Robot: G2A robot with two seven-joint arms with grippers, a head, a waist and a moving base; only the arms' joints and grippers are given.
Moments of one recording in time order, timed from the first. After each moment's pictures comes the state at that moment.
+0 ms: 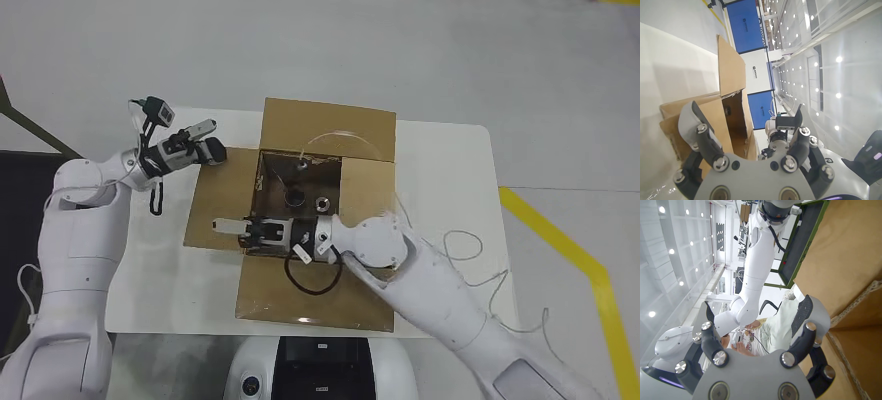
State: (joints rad) left arm 0.99 -1.00 -1.54 -1.17 -0.43 -0.26 -1.22; right arm -0.97 -1.41 0.73 -1.62 0.21 0.00 0.67
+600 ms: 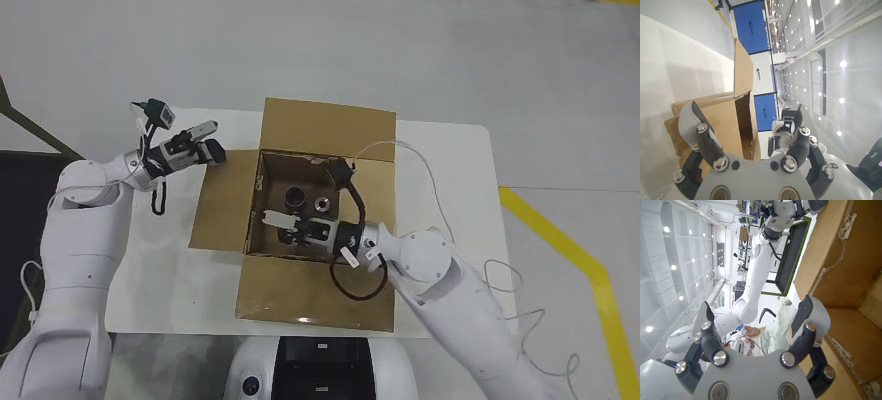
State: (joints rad) left arm 0.97 -0.99 -1.52 -1.14 -0.43 -0.29 -1.21; right arm -1.17 -1.34 0.94 -1.78 0.16 0.05 0.73
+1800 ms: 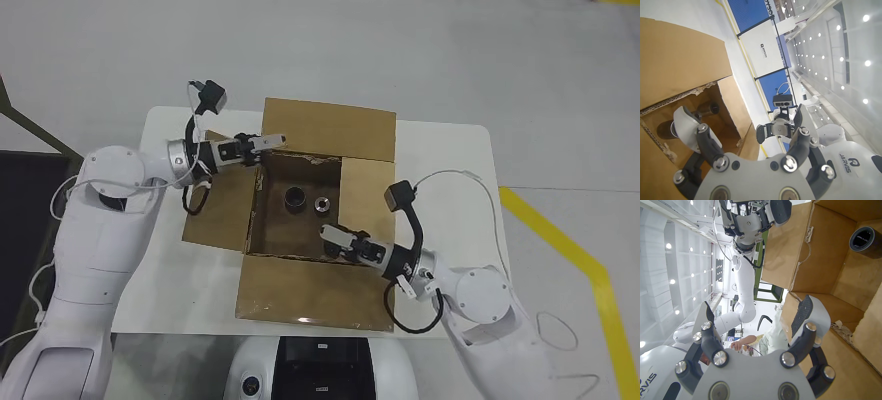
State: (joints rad) left arm 1.02 -0.98 -1.38 -1.63 -0.26 -0.13 -1.09; right arm -1.48 -1.26 1.18 -2.04 0.10 0.03 0.76
